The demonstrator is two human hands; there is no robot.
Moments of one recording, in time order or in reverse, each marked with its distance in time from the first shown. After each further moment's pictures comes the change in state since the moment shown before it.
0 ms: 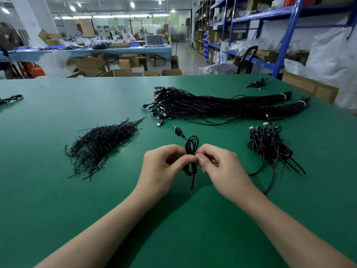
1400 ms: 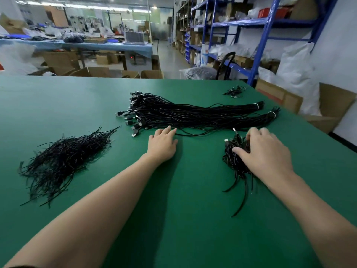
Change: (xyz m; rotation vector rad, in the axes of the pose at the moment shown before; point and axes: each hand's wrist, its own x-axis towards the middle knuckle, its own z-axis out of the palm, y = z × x) left_hand 0.157 -0.083 0.082 0.806 -0.374 -0.148; right_hand 0.042 0.047 -0.134 -1.131 0.222 0.352
